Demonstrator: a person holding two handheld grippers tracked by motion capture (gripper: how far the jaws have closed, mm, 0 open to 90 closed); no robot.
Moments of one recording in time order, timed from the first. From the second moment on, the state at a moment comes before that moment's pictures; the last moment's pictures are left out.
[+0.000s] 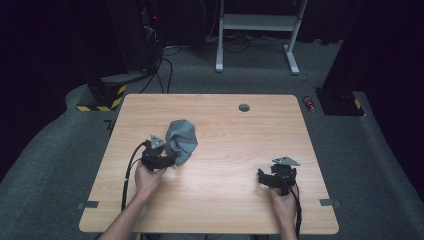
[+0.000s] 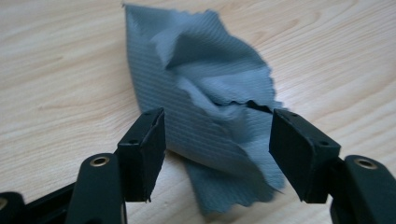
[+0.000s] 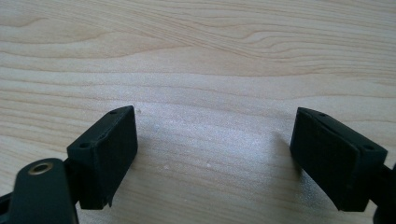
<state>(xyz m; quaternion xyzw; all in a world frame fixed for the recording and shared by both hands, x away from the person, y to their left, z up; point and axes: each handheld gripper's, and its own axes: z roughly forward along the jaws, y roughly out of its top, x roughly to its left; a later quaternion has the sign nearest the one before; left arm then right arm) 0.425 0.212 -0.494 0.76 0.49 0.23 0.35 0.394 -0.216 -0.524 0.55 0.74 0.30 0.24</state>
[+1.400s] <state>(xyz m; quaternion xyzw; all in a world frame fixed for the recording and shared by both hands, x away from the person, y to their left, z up) 0.439 0.190 -0.500 0.79 0.46 0.16 0.37 0.393 -0.216 -0.524 0.55 0.74 0.30 0.23</state>
